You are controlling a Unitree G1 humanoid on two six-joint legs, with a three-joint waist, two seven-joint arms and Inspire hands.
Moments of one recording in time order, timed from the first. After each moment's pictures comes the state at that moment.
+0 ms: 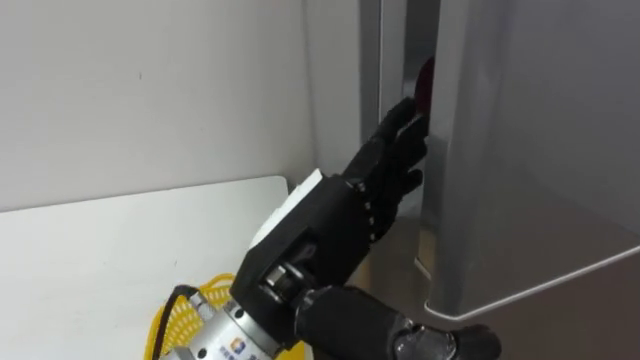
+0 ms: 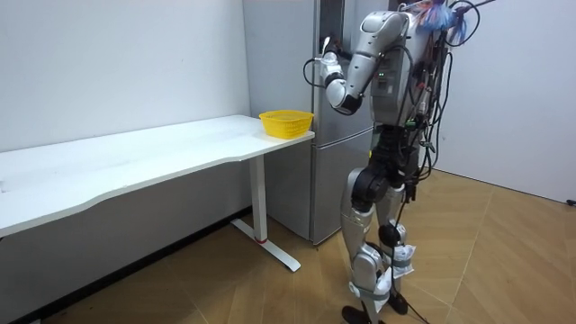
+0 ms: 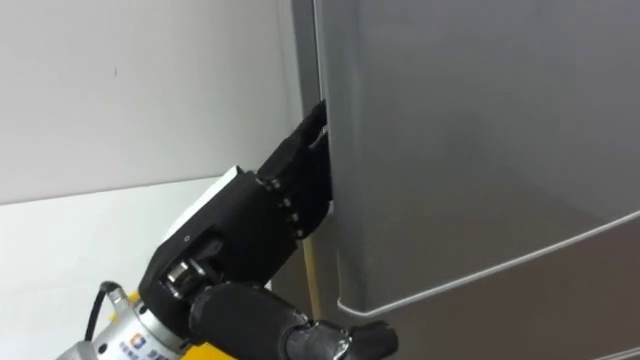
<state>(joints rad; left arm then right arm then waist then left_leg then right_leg) -0.26 0.22 -0.29 -0.47 -0.42 0.13 -0.32 -0.01 -0.26 0.14 1.32 -0.35 0.15 0.11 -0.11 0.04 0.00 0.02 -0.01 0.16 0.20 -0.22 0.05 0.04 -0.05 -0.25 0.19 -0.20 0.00</state>
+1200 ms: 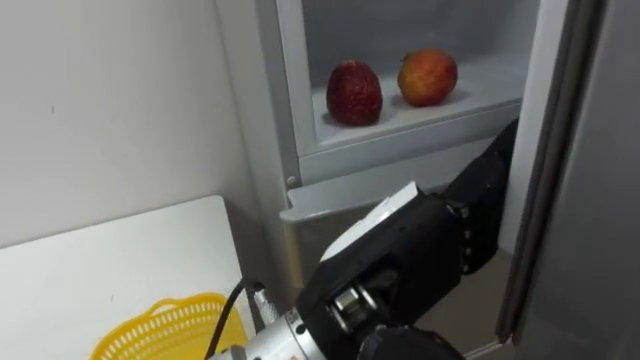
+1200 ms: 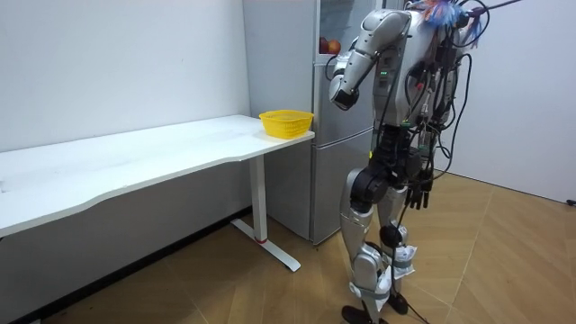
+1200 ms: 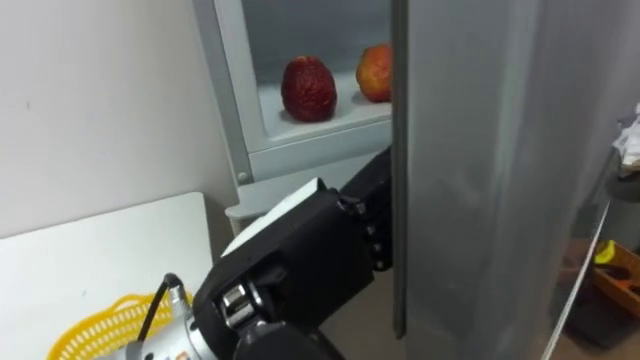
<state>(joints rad) -0.32 0.22 -0.41 -0.47 -0.50 0.12 -0.40 -0.02 -0.30 0.17 1.36 -0.26 0.12 0.12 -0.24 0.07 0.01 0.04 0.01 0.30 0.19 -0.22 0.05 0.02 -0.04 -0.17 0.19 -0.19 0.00</state>
